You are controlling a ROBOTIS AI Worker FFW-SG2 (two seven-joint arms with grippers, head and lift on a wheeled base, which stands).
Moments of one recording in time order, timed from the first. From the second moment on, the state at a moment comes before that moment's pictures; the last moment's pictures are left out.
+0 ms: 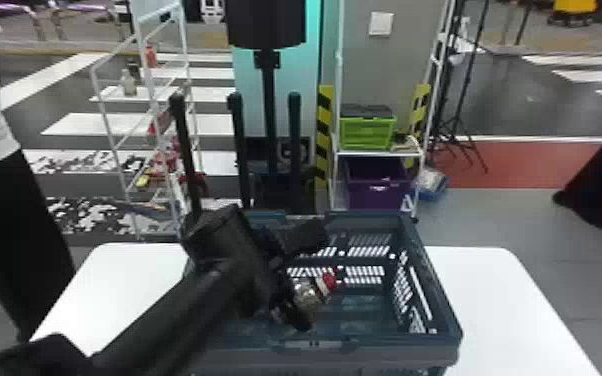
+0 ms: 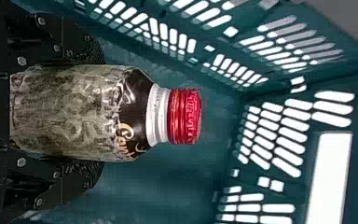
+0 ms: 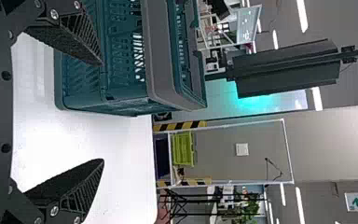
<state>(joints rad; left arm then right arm) -0.79 0.00 -0.65 -0.81 -0.46 0.64 -0.95 0.97 -0.17 -0.08 -1.99 -0.29 -0.39 0.18</state>
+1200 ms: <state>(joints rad) -0.56 0.08 -0.53 -1.45 -0.47 1.01 -0.75 0.94 -0.19 -0.07 -1.99 -0.29 -0.33 0.18</state>
